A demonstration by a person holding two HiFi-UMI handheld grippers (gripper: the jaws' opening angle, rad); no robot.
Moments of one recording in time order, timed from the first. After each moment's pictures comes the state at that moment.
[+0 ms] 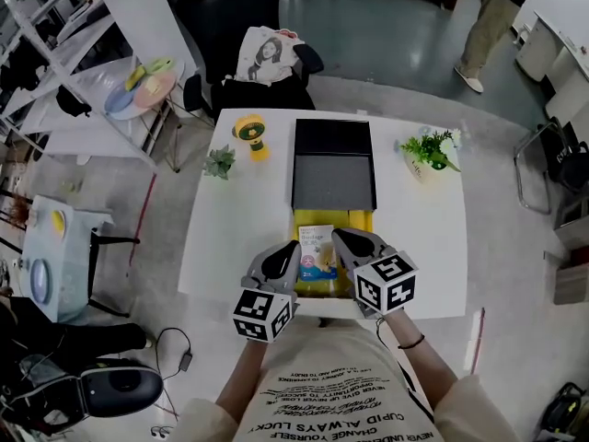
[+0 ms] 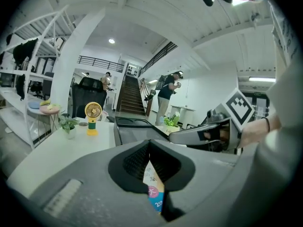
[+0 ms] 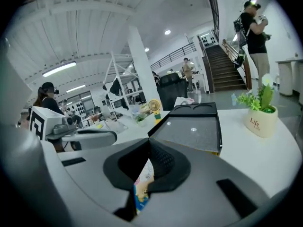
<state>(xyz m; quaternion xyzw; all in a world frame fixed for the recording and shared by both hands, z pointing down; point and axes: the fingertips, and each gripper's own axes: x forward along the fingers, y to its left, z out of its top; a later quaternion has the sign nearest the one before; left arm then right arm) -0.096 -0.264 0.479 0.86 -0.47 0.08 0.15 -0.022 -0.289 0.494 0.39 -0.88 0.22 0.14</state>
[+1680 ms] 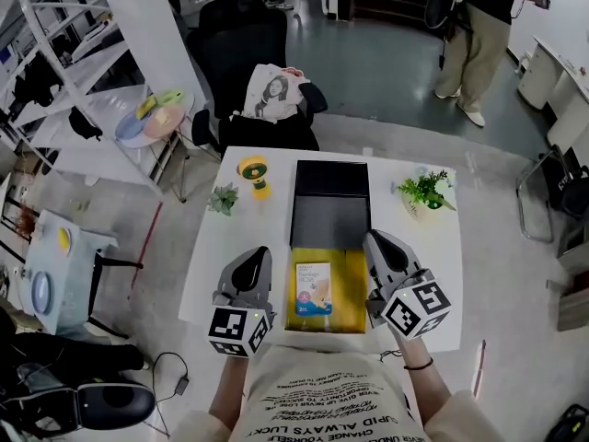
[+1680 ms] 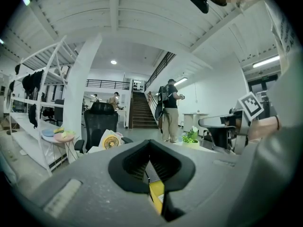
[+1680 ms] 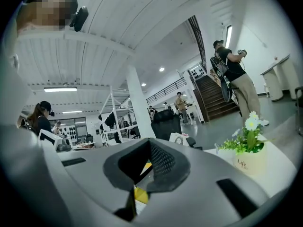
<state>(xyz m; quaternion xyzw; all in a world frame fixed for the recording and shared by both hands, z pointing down) -0.143 -0.306 0.399 0.83 -0.55 0.06 0.05 0.045 -0.332 0.379 0.45 -0.88 0.13 -0.06</state>
